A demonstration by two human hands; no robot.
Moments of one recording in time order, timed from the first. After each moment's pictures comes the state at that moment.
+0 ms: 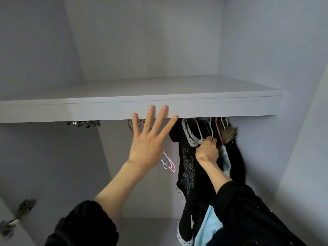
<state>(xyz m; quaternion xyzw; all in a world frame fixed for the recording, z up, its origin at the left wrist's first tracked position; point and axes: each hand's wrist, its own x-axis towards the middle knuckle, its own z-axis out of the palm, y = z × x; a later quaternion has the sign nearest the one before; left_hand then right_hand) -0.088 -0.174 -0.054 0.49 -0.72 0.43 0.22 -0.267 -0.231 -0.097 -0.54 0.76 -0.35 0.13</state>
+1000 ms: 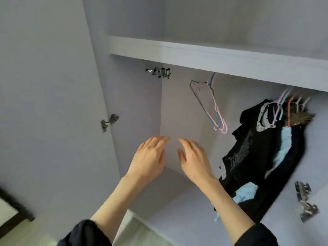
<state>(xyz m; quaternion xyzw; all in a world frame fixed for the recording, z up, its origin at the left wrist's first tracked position) -0.021 0.042 -0.161 0.70 -0.65 0.10 0.28 -0.158 -0.046 -0.172 -0.88 0.34 -0.33 0.04</state>
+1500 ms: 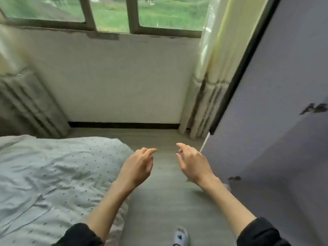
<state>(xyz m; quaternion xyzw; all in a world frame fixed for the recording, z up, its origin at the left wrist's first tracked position) 0.004 0.568 -0.265 0.96 -0.14 0.02 0.25 0.003 0.372 -0.244 -0.98 -0.10 -0.02 0.19</state>
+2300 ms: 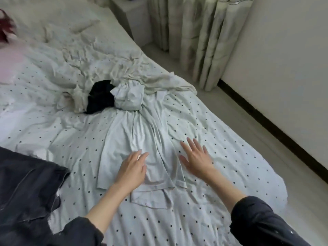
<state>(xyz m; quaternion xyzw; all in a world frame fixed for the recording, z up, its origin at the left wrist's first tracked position) -0.058 1.071 -0.448 0.88 0.41 -0.11 0.20 0.154 0.972 -0.462 -0.79 -0.54 0.27 0.01</state>
